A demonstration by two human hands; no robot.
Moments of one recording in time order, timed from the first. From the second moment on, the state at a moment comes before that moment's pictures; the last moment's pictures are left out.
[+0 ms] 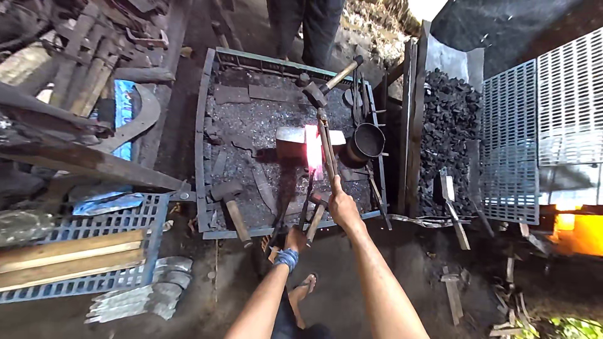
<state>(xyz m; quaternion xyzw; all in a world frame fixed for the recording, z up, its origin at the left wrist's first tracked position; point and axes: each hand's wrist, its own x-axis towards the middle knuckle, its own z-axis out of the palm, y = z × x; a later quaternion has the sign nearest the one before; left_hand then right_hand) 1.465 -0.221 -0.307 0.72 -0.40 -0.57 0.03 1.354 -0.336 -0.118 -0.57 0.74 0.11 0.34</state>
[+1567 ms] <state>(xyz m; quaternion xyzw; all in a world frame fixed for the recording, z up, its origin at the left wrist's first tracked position) 1.466 -0.242 -0.305 0.72 -0.40 -0.57 0.02 1.362 -0.330 -0.124 -0.55 0.75 0.11 0.33</state>
